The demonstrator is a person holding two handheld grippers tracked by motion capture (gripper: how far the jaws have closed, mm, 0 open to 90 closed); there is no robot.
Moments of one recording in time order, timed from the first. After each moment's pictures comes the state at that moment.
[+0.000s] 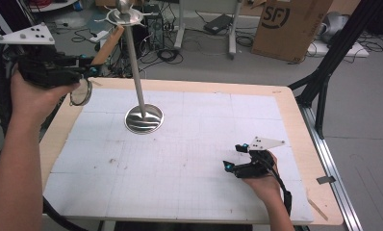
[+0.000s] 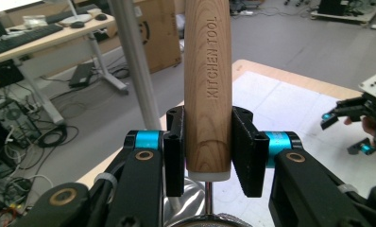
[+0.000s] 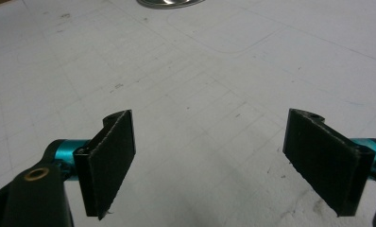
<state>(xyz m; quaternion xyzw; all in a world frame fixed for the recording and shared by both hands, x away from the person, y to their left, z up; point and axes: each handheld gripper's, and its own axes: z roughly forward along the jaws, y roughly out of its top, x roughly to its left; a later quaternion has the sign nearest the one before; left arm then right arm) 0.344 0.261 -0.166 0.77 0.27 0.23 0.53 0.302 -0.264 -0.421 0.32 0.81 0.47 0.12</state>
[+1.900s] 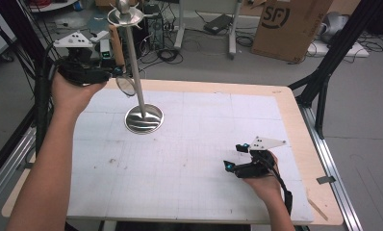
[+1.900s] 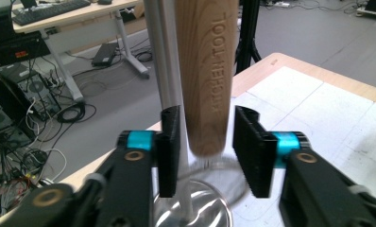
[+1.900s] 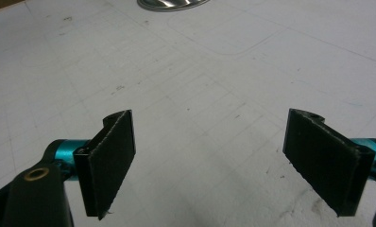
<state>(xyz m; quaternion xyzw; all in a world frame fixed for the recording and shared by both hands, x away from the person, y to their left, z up) 0.390 0.224 -0.204 0.76 0.32 0.25 0.50 0.302 -0.266 -0.420 0.32 0.81 0.48 0.12</state>
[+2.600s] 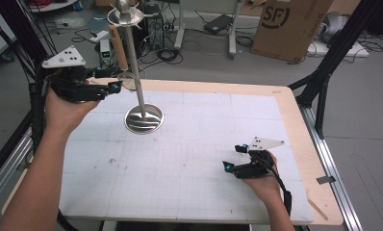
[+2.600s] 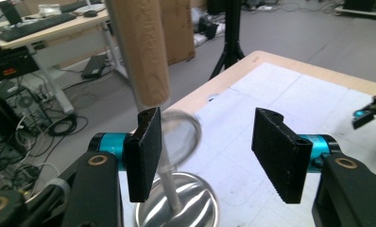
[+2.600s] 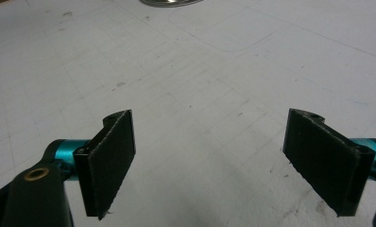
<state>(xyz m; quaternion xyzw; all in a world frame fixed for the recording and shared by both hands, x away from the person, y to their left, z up) 0.353 0.230 -0.218 0.77 0.28 0.25 0.52 0.302 -0.264 -0.421 0.32 0.82 0.47 0.11</state>
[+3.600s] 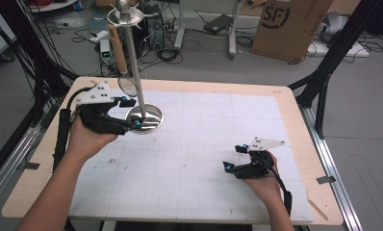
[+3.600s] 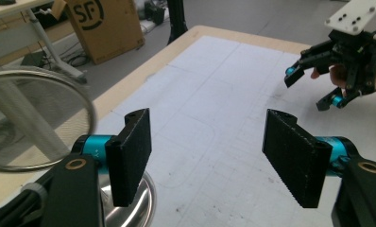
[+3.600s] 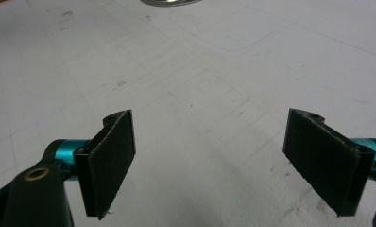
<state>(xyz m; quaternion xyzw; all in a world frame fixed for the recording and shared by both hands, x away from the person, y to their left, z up) 0.328 0.185 -0.276 0.81 0.21 0.18 0.51 0.301 -0.264 -0.421 0.32 0.82 0.47 0.11</state>
